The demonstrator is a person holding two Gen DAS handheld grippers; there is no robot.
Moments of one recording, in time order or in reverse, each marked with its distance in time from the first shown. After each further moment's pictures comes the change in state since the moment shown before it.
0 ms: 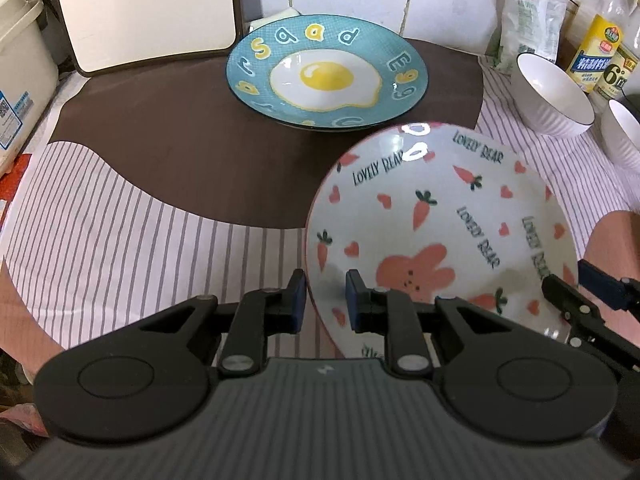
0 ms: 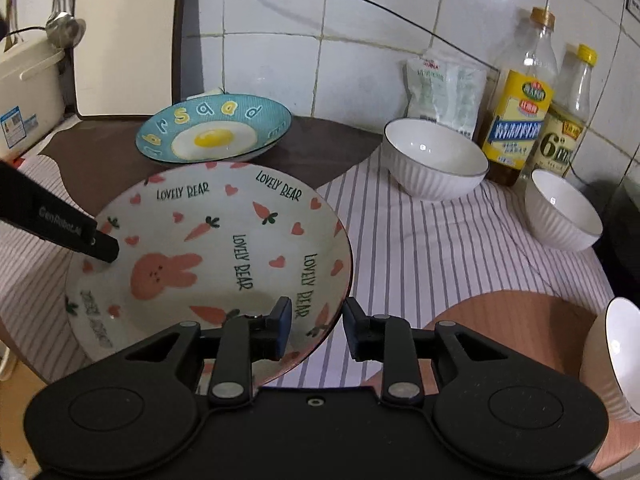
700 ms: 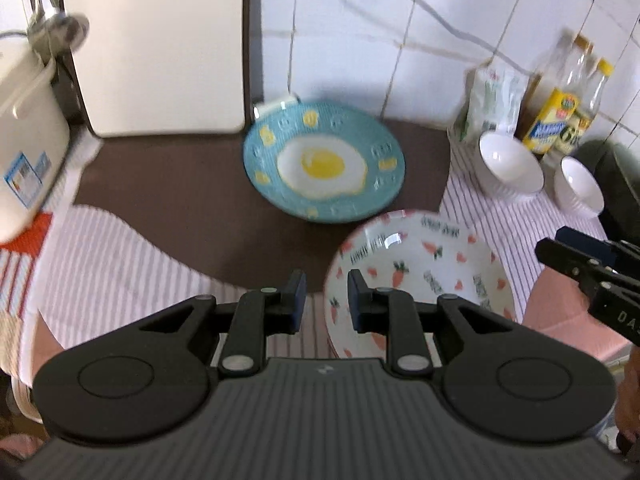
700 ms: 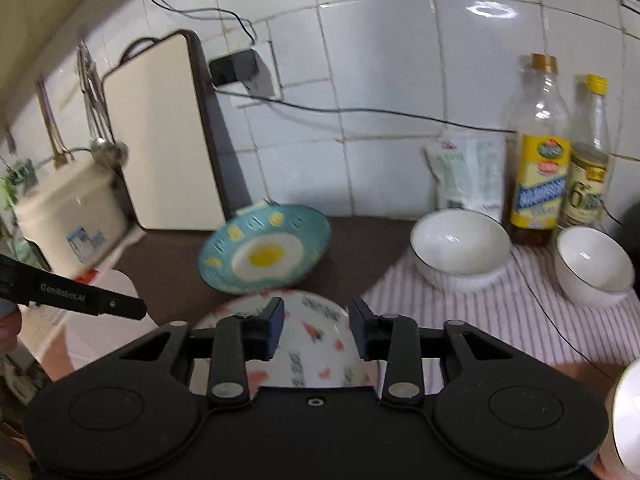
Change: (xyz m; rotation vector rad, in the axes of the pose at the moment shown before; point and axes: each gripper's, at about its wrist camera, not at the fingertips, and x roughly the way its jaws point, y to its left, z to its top) left arm -0.083 0.034 0.045 0.019 -0.122 -0.089; right arm -0.042 -0.048 0.074 0.159 -0.164 0.286
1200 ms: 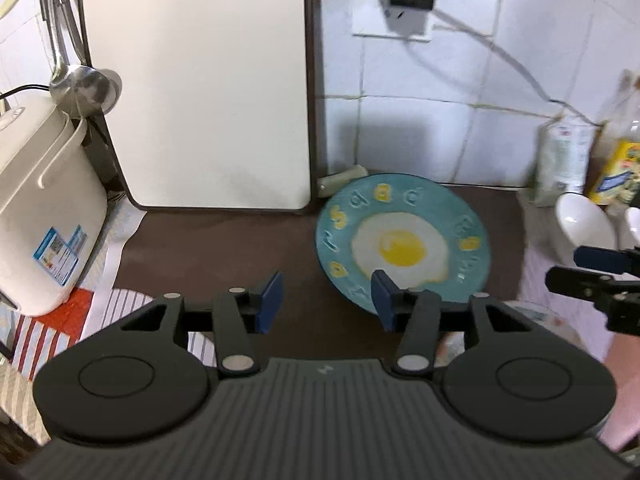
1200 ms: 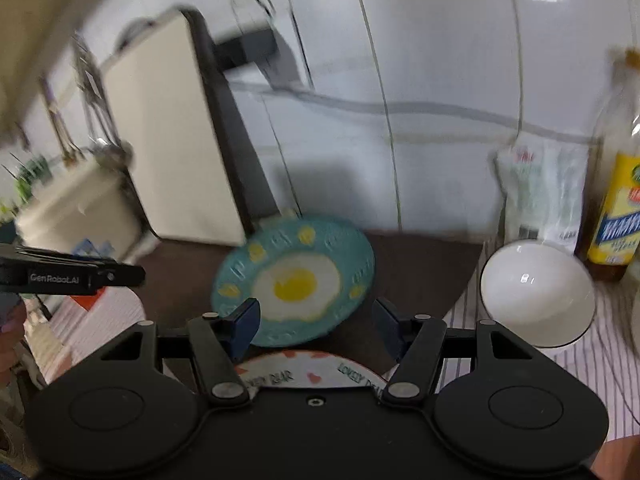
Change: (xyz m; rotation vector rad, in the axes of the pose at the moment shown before) left arm 0.049 0.044 0.053 0.020 -0.131 0.136; right arm 0.097 0.004 0.046 0.030 0.107 0.091
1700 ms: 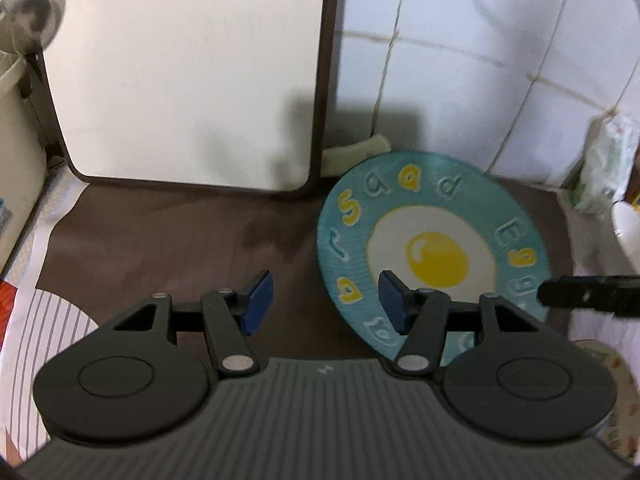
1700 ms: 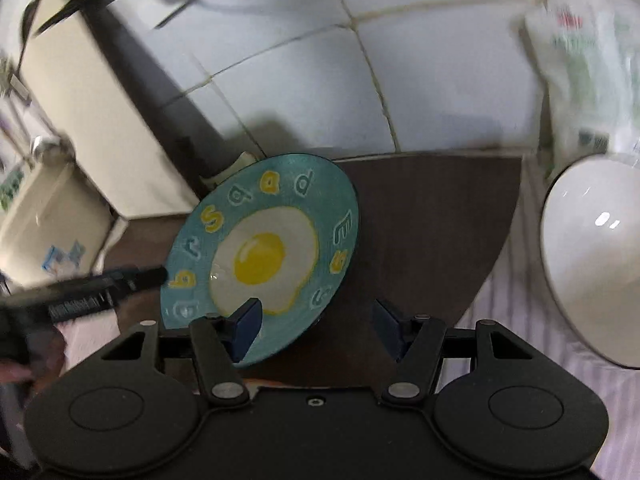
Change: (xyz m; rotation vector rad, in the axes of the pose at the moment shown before) left arm 0.109 0.019 -0.006 -0.065 0.055 -0.056; right arm 0.103 -0.054 0.002 0.224 0.192 0.091
